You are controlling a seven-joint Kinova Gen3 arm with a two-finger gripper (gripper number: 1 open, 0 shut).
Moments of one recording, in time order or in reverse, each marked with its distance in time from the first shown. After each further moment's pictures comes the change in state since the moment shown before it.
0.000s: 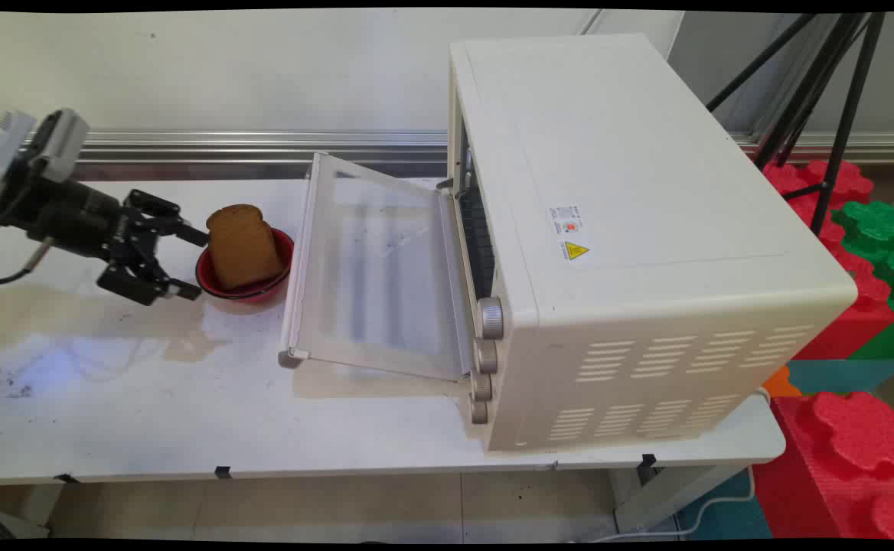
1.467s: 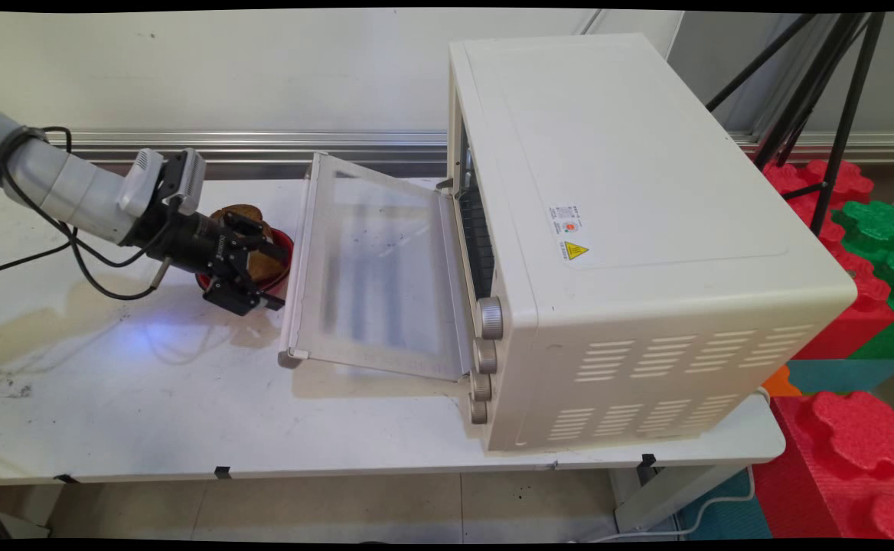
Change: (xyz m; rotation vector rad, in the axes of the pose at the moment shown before) arm 0.018 -0.018 0.108 -0.005 -0.003 0.049
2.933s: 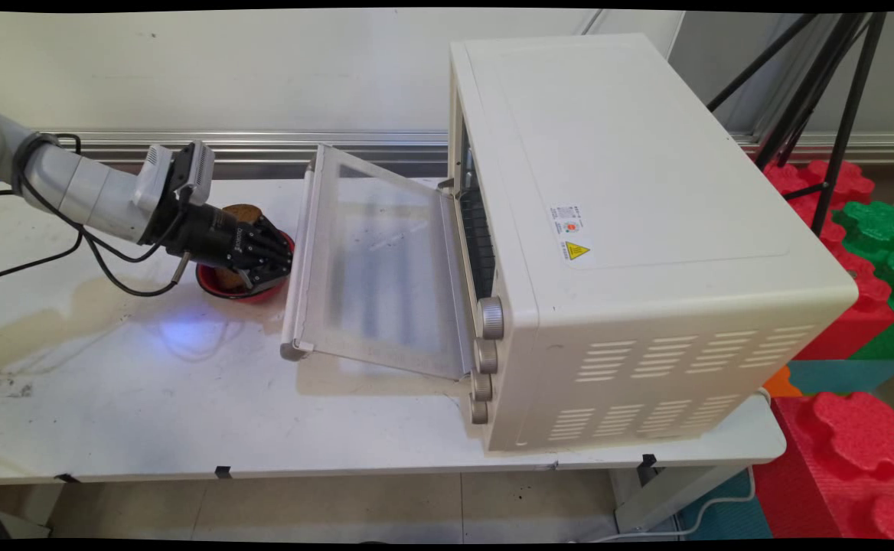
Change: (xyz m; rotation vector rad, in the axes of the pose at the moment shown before) arm 0.006 -0.001 0.013 0.014 0.110 -0.031
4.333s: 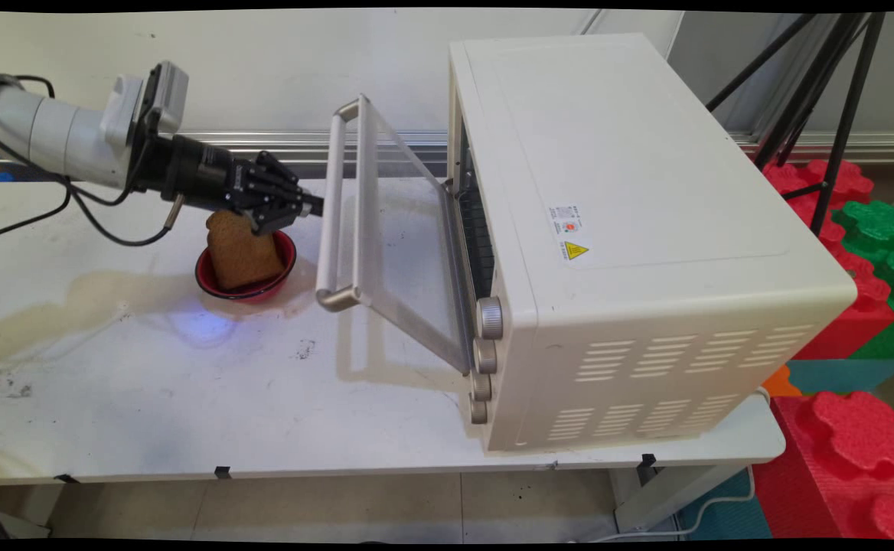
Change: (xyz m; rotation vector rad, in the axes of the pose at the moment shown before) arm 0.058 -0.004 -0.036 0.039 0.189 0.037
